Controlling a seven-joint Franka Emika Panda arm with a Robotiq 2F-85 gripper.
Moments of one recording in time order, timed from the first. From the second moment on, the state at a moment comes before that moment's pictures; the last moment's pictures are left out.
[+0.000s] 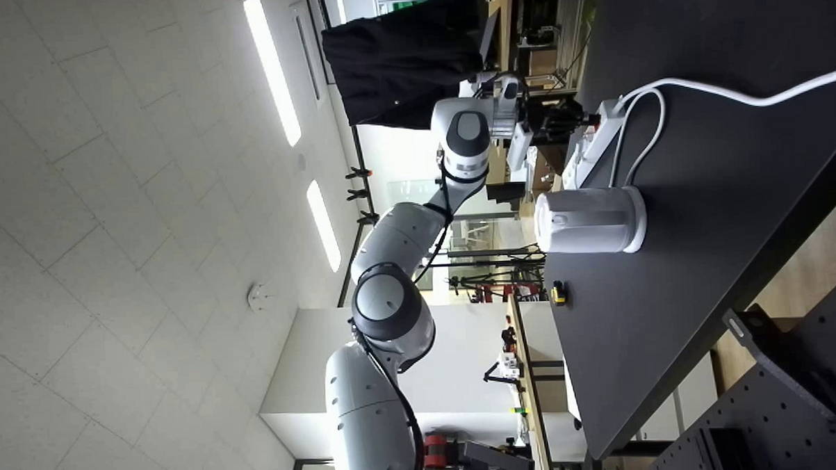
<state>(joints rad) -0.22 1.25 -0.09 -0.88 0.16 2.06 0.12</state>
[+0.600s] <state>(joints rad) -0.28 1.36 -0.04 -0.66 0.21 1.90 0.12</state>
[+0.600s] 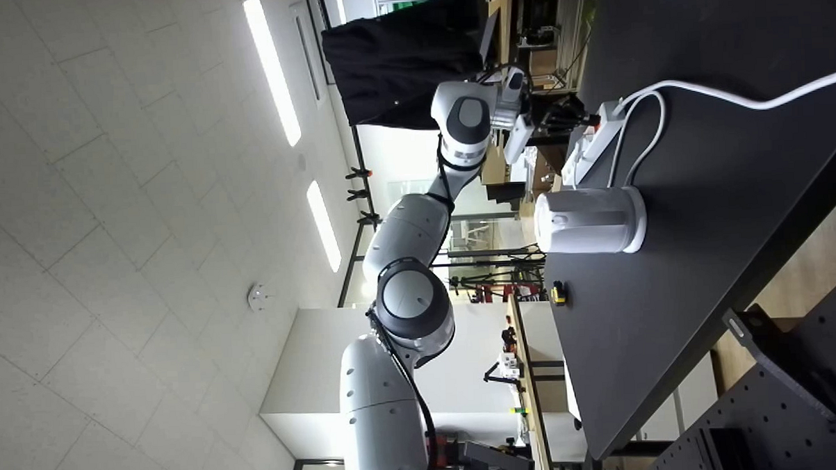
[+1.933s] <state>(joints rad) -0.19 1.11 -0.14 -1.19 0.13 2.51 0.06</state>
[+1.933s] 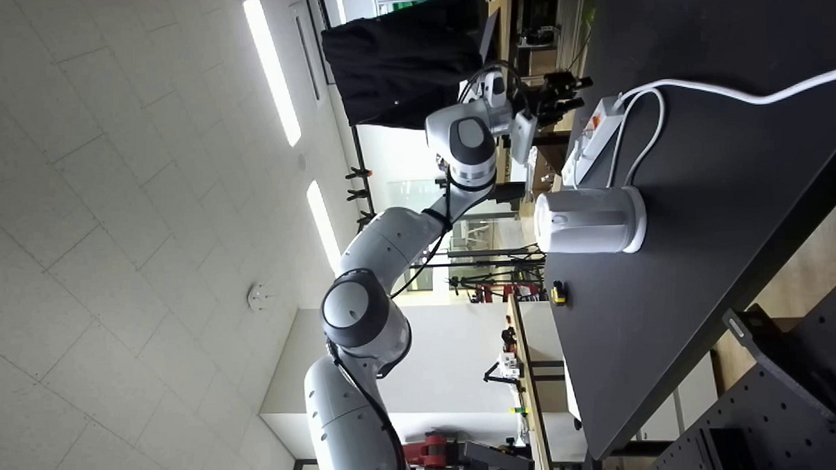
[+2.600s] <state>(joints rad) -0.14 0.83 -0.19 -1.66 0.09 2.86 0.07</state>
